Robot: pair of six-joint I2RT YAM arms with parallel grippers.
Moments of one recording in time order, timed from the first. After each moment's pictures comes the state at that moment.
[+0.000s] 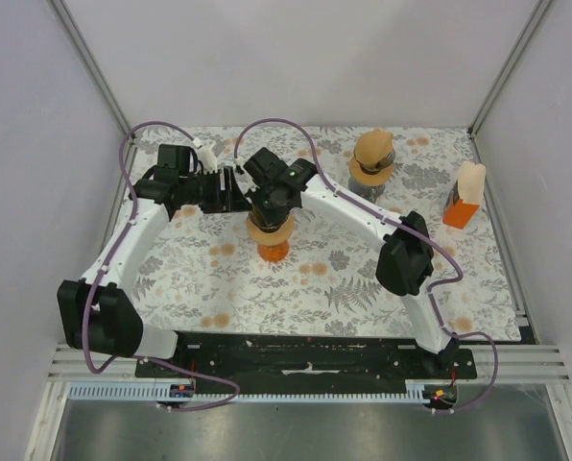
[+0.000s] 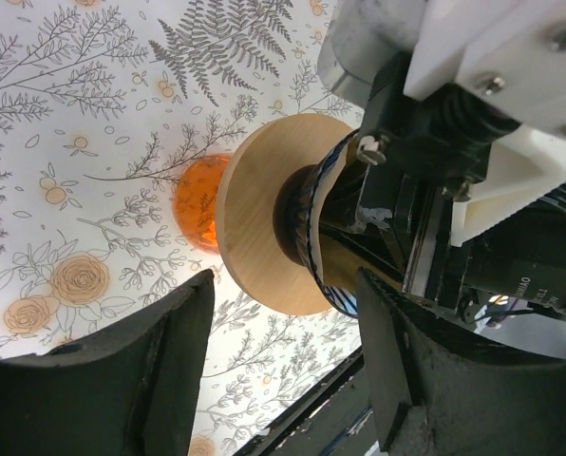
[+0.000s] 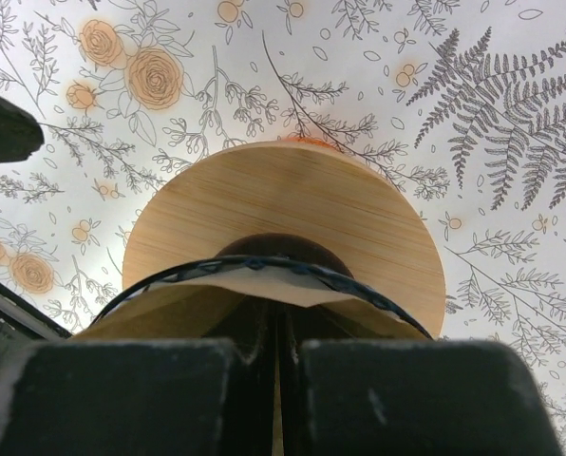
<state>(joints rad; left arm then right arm) -0.17 1.40 1.24 -0.65 0.60 -0.18 0.86 2.15 2.08 -0.96 0.00 0.18</state>
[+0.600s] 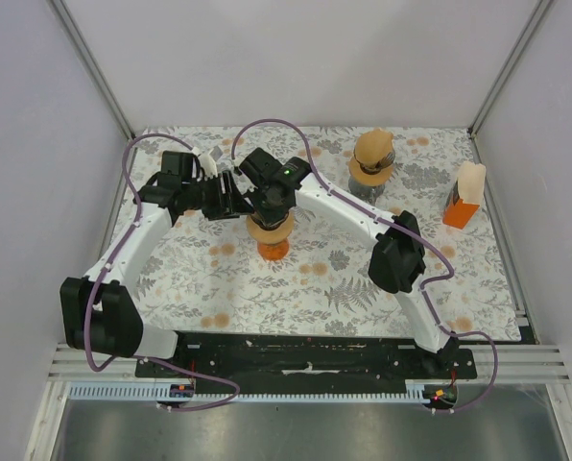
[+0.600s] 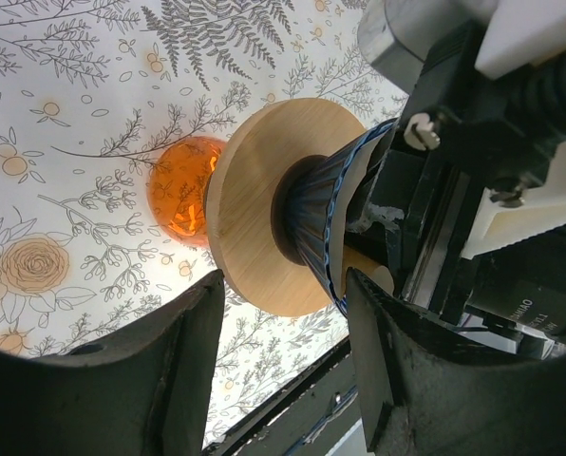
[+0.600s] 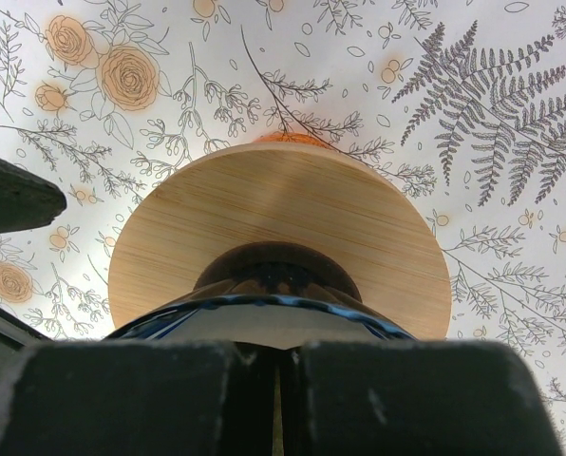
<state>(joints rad) -0.17 1.40 1.15 -0.57 0.61 -0.35 0.87 2.22 2.18 -1.03 0.04 0.17</state>
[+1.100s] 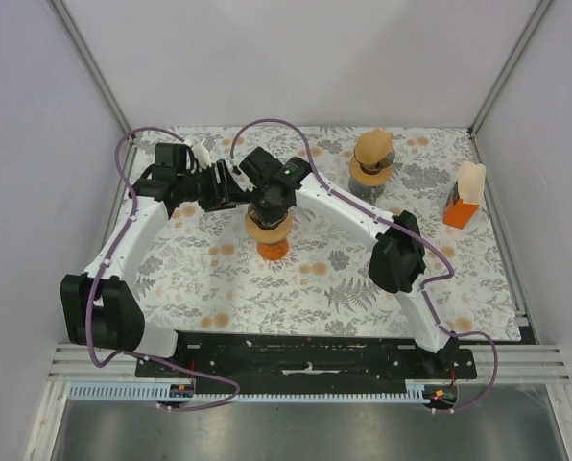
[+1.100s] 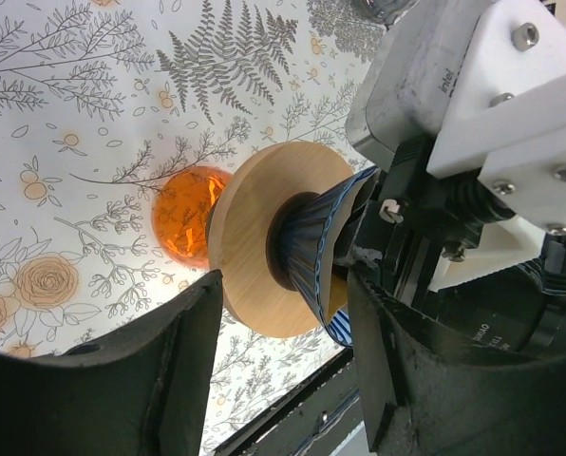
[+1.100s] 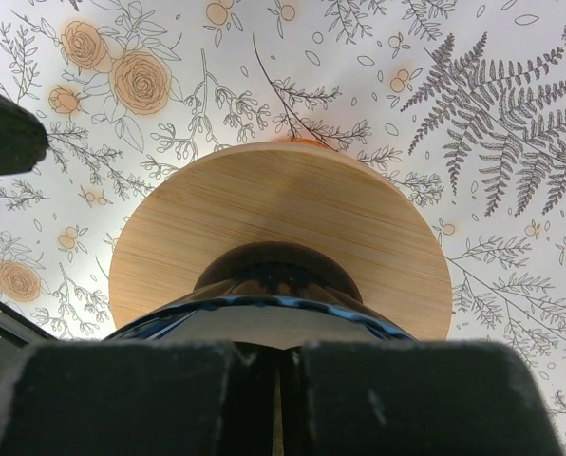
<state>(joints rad) -0.13 1.43 1.22 -0.57 0.61 -0.39 0.86 2.22 2.18 -1.02 0.02 0.16</state>
